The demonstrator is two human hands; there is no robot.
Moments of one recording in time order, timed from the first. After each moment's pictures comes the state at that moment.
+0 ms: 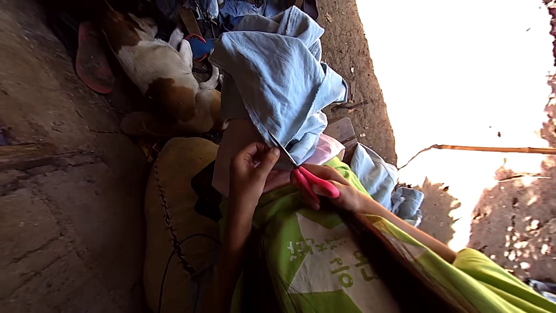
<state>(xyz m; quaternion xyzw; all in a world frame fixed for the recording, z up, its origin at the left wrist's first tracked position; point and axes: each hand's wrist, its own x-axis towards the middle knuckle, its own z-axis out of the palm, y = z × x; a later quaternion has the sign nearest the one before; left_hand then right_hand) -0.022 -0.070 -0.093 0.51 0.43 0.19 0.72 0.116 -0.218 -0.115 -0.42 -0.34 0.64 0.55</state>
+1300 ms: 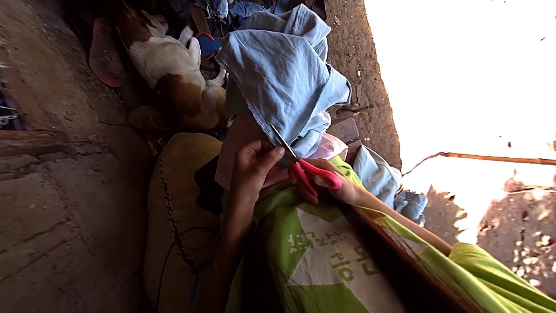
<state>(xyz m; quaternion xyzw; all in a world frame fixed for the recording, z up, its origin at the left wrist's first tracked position) -0.029 -0.073 -0.093 0.44 0.40 0.20 0.78 0.116 -0.208 -0.117 -0.40 -0.32 0.67 0.54</state>
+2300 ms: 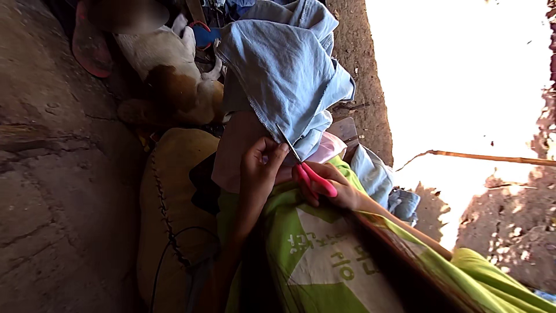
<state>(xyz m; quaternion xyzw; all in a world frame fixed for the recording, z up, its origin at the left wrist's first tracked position) -0.021 -0.084 -0.103 0.49 0.40 0.23 0.74 0.115 -0.218 -0.124 -0.44 -0.39 0.60 0.54</state>
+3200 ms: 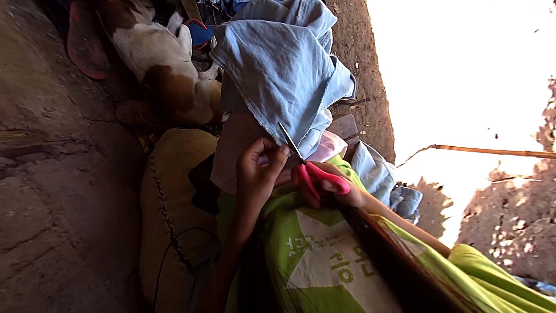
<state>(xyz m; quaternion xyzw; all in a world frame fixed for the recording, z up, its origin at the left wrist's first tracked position) -0.022 -0.082 -0.100 0.54 0.39 0.24 0.71 0.119 -0.217 -0.118 -0.41 -0.32 0.66 0.54</state>
